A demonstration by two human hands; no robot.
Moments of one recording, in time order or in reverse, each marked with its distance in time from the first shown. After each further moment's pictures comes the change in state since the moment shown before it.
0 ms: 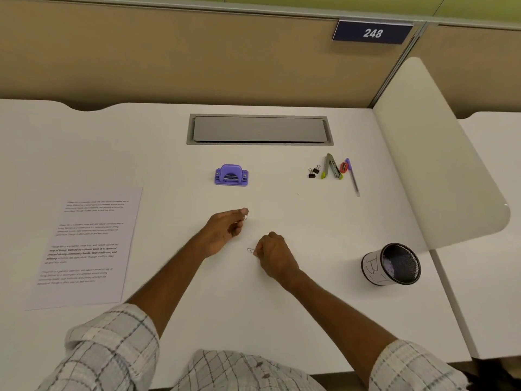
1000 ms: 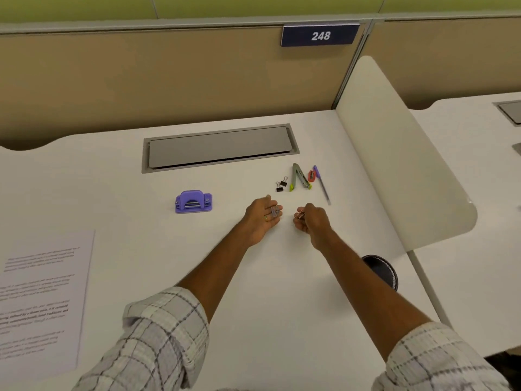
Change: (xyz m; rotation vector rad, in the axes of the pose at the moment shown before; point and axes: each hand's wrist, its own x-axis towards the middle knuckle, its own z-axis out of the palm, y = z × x) left_hand 0.091 0.022 0.174 -0.029 -0.109 -0.143; right_hand 0.068 0.135 -0.124 1.254 0.279 0.921
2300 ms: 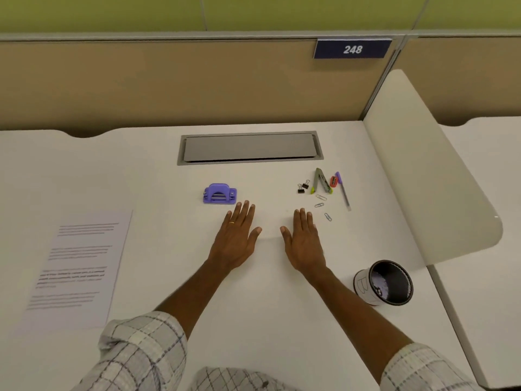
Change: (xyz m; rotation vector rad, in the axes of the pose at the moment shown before) left_hand -0.057 -0.045 -0.112 1.722 0.366 0.543; right_hand -0.043 0.075 0.026 -1.110 -0.067 -0.734
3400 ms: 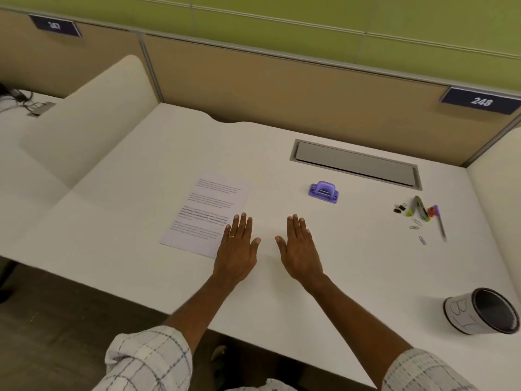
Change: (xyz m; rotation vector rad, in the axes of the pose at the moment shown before) left_hand -0.235 -0.173 -0.005 -0.035 0.353 -0.361; right_hand -0.115 -0.220 0.101 -0.124 -0.112 -0.419
